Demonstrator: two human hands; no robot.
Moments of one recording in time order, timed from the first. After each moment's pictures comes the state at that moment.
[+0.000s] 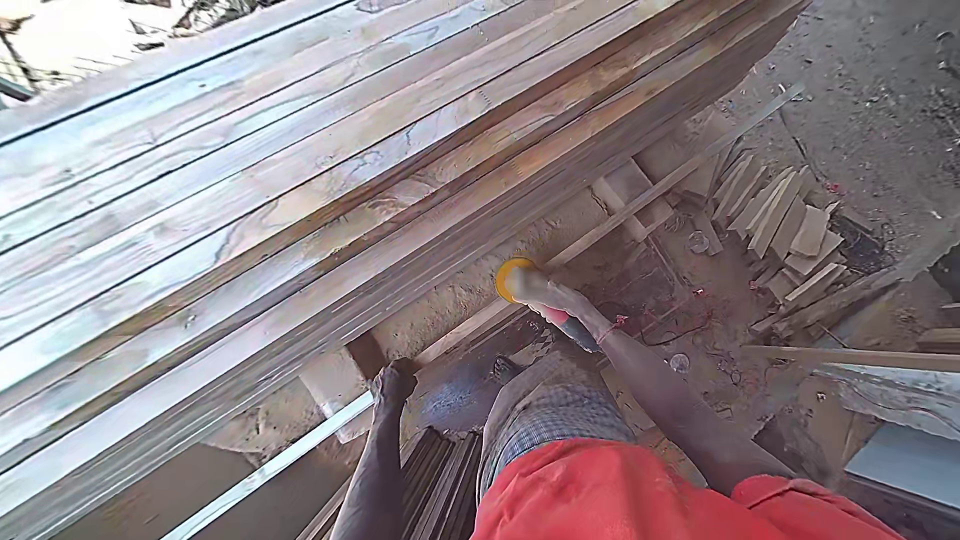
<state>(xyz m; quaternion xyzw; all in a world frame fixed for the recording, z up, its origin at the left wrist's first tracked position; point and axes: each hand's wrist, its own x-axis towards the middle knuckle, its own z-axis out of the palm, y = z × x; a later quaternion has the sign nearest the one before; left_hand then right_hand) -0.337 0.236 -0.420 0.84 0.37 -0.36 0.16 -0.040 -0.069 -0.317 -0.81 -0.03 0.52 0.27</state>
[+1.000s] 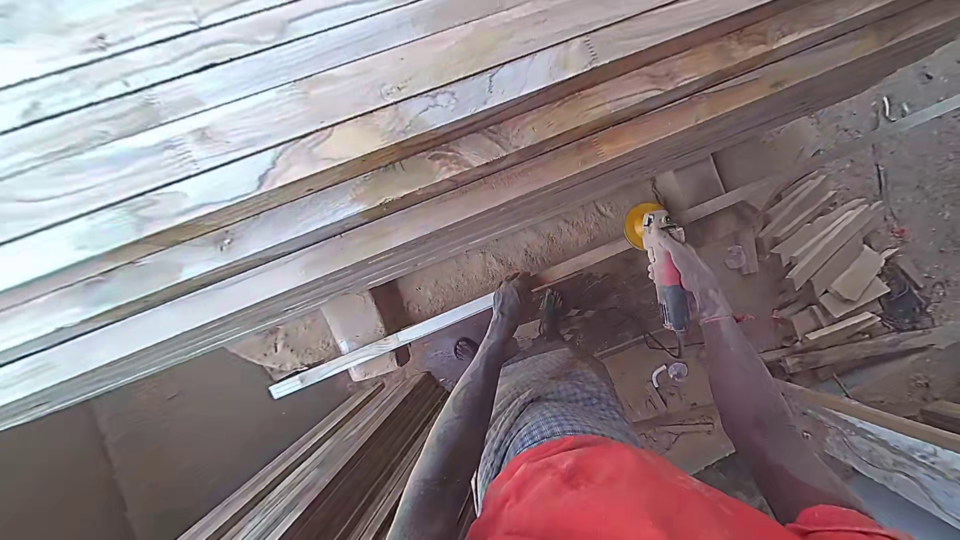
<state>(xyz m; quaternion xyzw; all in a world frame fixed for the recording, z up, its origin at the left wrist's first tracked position) -0.165 0.108 -0.386 0.88 0.26 -0.20 0.35 0.077 -0.169 -0.281 -0.80 0.16 0.39 0.42</state>
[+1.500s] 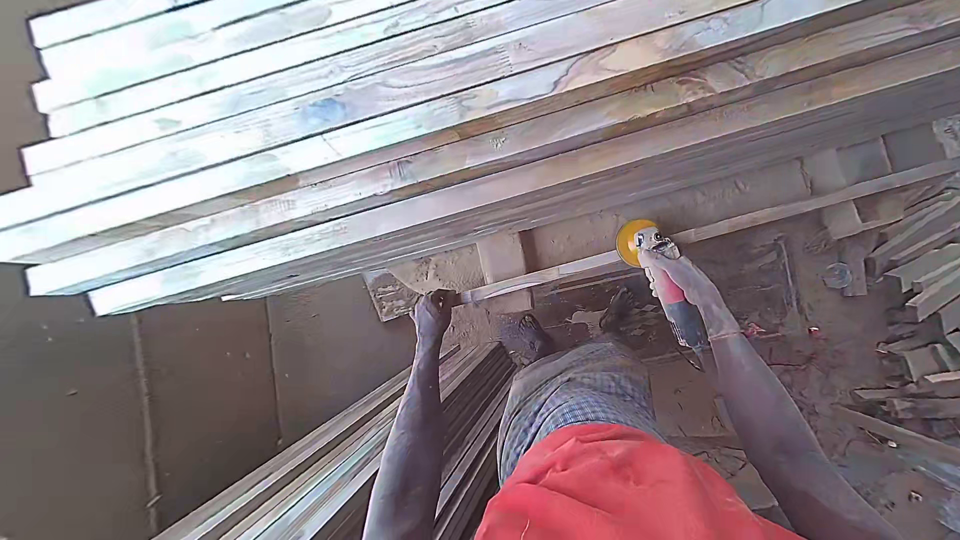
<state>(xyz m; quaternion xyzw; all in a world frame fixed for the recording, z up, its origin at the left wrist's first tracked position) -0.605 0.407 -0.421 0.80 0.52 -0.13 0.29 -0.190 0.036 -0.337 -0.81 0.03 0.47 0.34</state>
